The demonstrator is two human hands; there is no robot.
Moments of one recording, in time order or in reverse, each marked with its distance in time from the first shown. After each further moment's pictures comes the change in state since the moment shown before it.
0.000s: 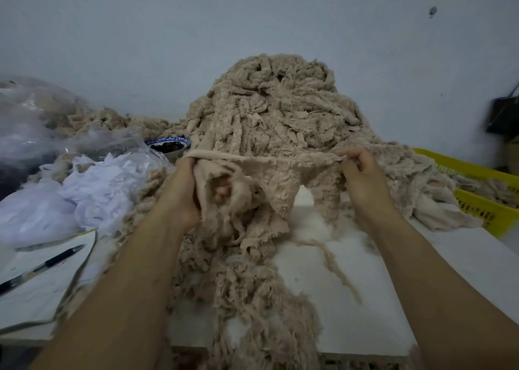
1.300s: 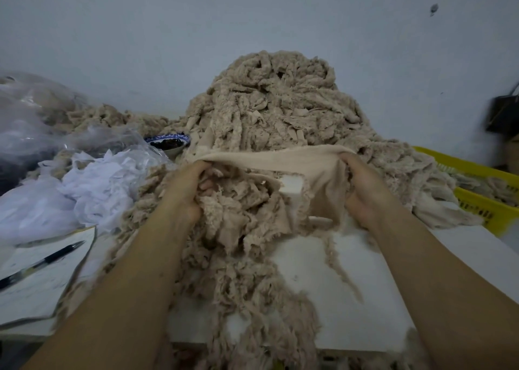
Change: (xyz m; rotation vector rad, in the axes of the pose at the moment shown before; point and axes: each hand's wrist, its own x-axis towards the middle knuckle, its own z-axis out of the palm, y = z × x) left_hand 0.008 -0.009 0.000 -0.060 0.170 0.115; right_hand 0.026 0.018 0.003 0.598 -0.060 0.488
